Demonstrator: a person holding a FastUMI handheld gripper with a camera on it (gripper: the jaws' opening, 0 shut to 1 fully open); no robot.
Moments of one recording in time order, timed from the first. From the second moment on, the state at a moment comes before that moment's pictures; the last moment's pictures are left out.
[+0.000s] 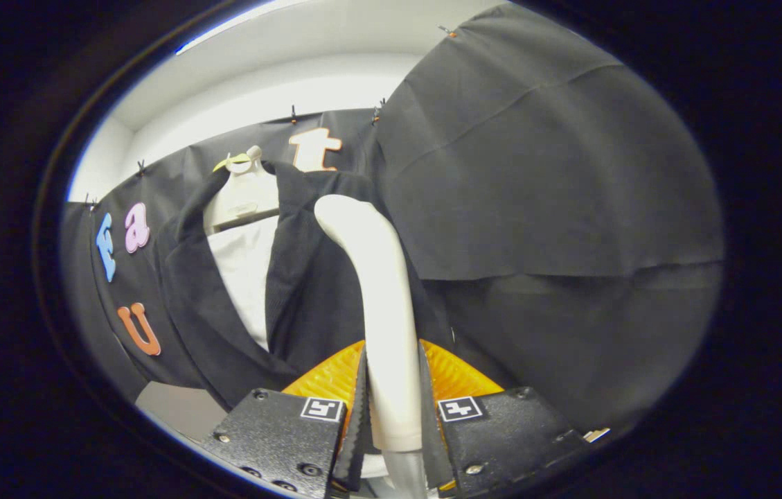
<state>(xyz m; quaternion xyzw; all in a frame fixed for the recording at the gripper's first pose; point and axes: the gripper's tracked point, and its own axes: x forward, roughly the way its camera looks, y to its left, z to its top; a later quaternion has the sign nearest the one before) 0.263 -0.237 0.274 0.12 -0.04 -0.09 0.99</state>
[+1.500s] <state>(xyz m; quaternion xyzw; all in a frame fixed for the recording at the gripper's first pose) 0.287 -0.231 0.179 0.02 0.03 -0.06 1.00</state>
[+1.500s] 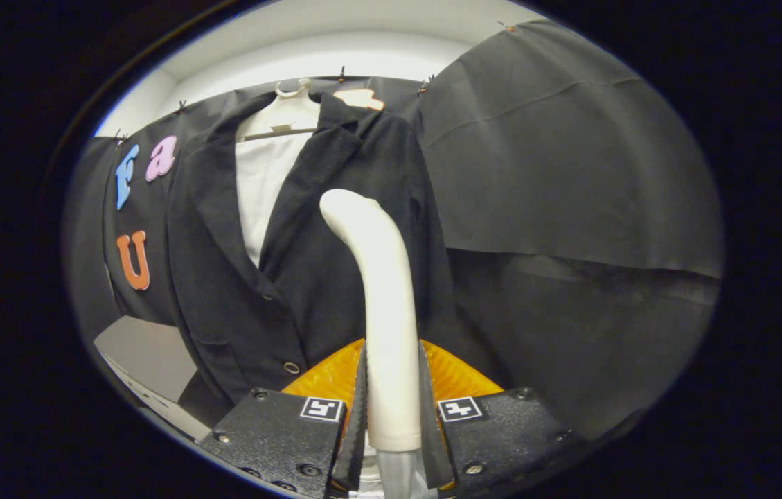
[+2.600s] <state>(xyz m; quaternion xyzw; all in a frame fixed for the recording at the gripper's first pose) 0.268 -0.205 0.047 0.00 0.12 -0.04 0.99</state>
